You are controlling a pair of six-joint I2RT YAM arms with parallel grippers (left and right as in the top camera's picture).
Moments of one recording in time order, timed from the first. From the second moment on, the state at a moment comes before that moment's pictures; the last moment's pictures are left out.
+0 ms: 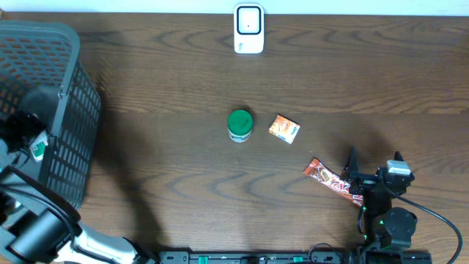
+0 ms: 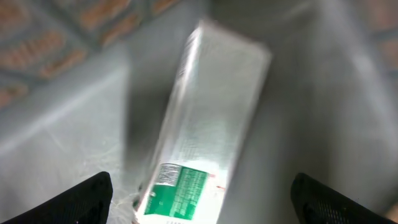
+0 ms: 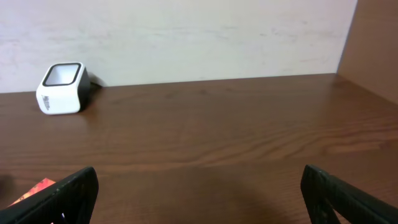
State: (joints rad) left arm 0.83 1.86 1.35 -0.66 0.17 -0.16; right arm -0.09 0.01 0.01 -0.07 0.02 0.04
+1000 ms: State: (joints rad) left arm 0.74 2.01 1.38 -0.59 -0.04 -0.12; right arm -0.09 0.01 0.01 -0.07 0.02 0.04
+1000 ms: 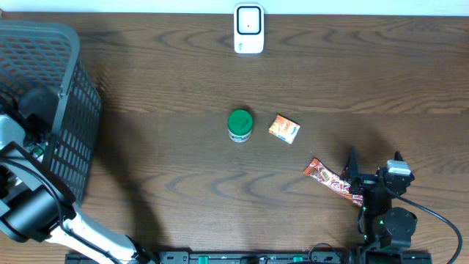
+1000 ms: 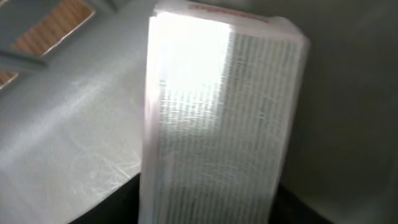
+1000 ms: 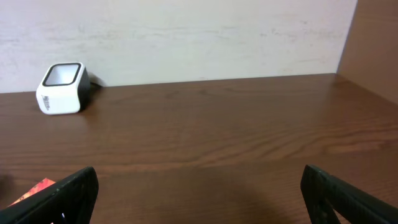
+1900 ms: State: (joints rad) left arm 0.74 1.58 1.53 -0.79 -0.02 -0.16; right arm -0.09 0.01 0.01 -0.07 0.02 0.04
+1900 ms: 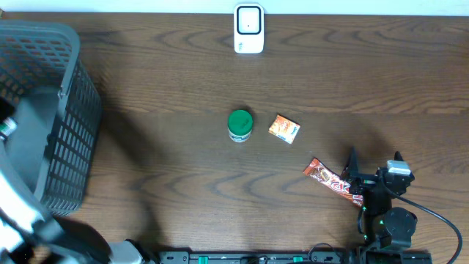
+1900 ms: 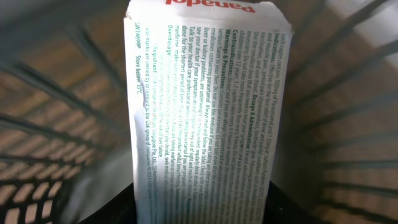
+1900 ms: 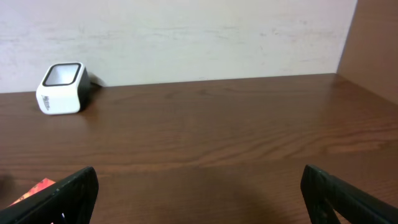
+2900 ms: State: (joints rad) left arm -0.05 1.32 1.36 -1.05 0.31 -0.23; right arm -0.09 0.01 0.01 -0.07 0.02 0.04
